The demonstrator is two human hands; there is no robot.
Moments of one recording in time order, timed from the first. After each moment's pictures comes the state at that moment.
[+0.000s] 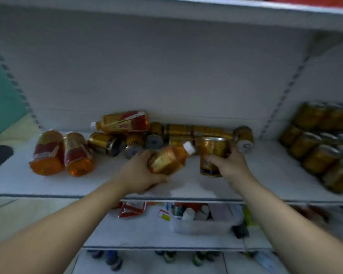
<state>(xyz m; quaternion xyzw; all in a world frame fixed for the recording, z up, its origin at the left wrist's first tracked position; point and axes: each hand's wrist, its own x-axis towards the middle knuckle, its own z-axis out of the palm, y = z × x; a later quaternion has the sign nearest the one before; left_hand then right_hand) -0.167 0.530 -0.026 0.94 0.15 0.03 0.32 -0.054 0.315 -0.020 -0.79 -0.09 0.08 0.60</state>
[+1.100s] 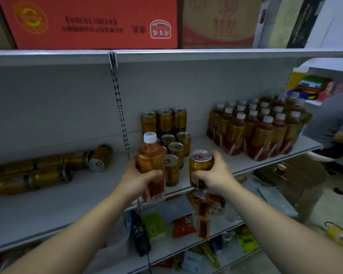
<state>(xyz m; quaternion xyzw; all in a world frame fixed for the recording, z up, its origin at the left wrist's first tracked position) -0.013 0.097 0.003 0.78 0.08 0.06 0.62 0.033 -0.122 -0.004 -0.84 -0.03 0.00 0.54</state>
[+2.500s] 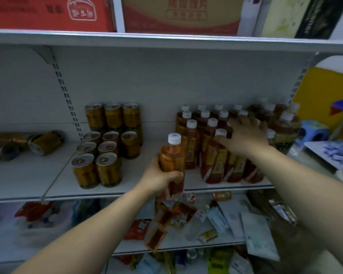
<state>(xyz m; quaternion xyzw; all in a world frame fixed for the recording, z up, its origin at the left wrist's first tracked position) 0.140 -0.201 -0.032 0.77 0.17 0.08 0.60 0.279 -0.408 0.052 -0.98 -0.15 -0.09 0.01</state>
